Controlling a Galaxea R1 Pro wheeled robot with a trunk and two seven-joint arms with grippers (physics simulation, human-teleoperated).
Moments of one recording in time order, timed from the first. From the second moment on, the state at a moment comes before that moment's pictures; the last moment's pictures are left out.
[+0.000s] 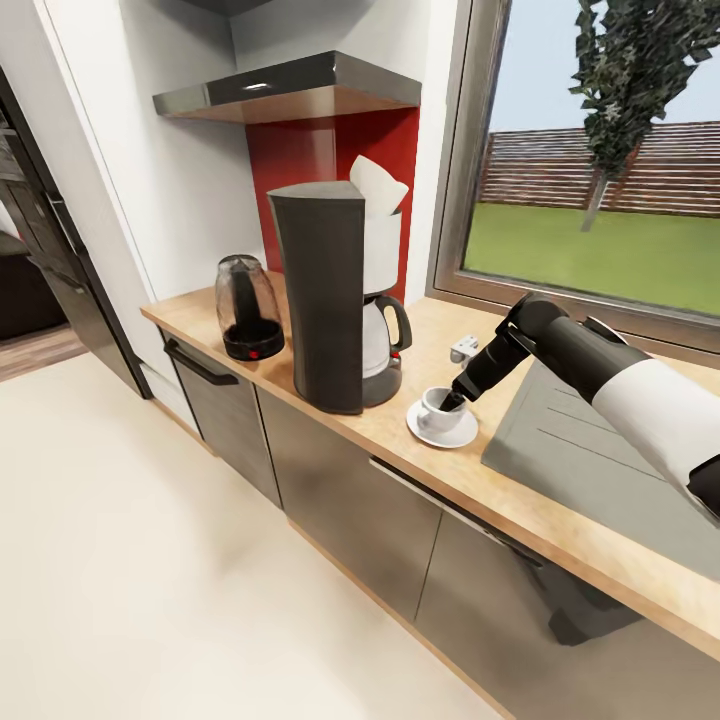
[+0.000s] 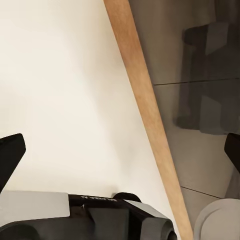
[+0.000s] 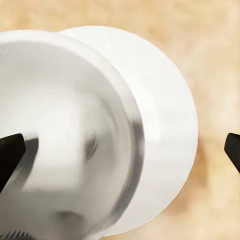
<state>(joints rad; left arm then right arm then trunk) -0.12 0.41 0.08 -0.12 0.68 0.05 -1.16 -1.50 -0.28 0.89 -0.70 0.04 0.99 1.18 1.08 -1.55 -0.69</state>
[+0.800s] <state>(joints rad) -0.12 0.41 0.08 -0.12 0.68 0.05 -1.16 -1.50 -0.29 0.88 -0.71 0.04 0.99 1.18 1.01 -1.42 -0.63</state>
